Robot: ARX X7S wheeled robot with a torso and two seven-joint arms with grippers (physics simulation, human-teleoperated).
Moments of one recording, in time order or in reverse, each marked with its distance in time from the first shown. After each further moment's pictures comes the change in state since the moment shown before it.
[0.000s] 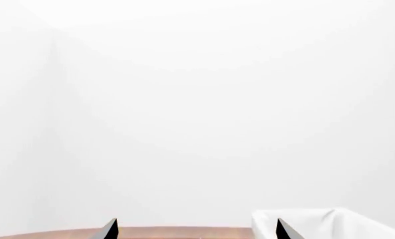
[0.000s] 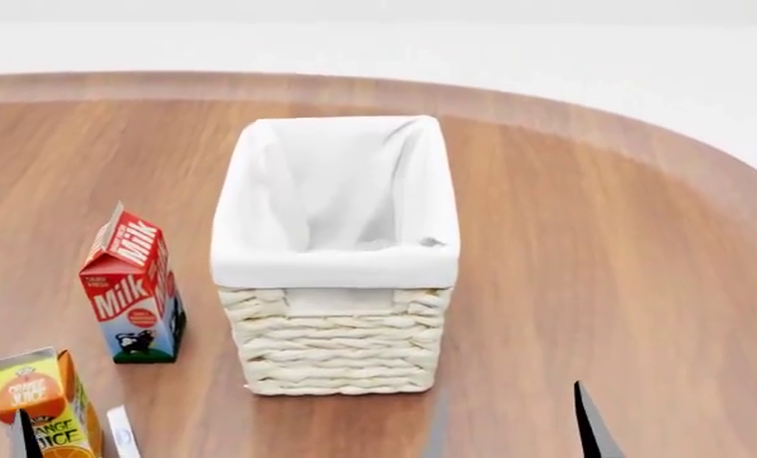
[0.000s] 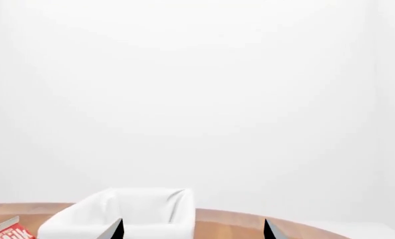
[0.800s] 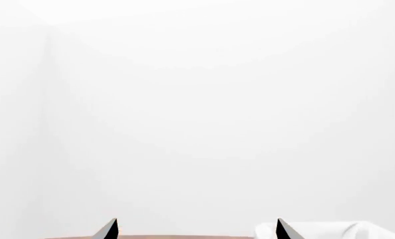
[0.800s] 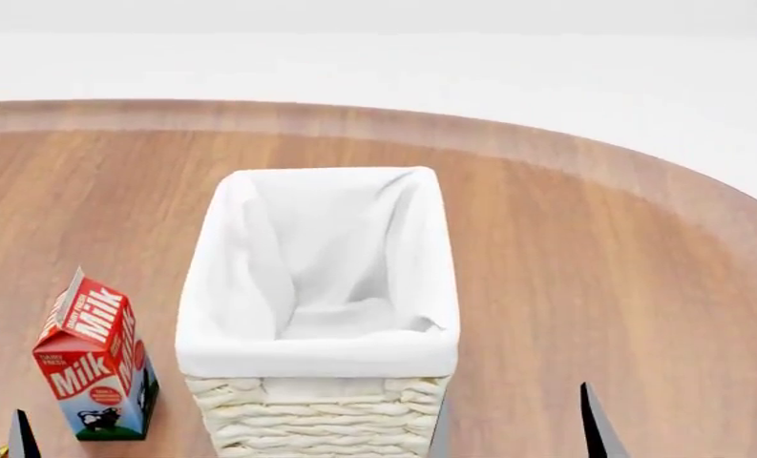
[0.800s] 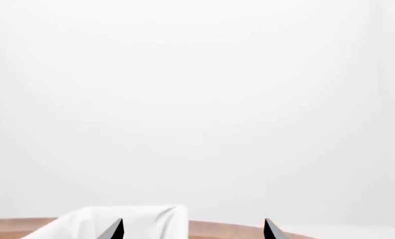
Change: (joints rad) left arm -0.001 -0.012 0.009 0.000 -0.002 0.004 -0.017; right arm -0.005 0.011 -0.005 -0.002 0.021 -0.027 0.011
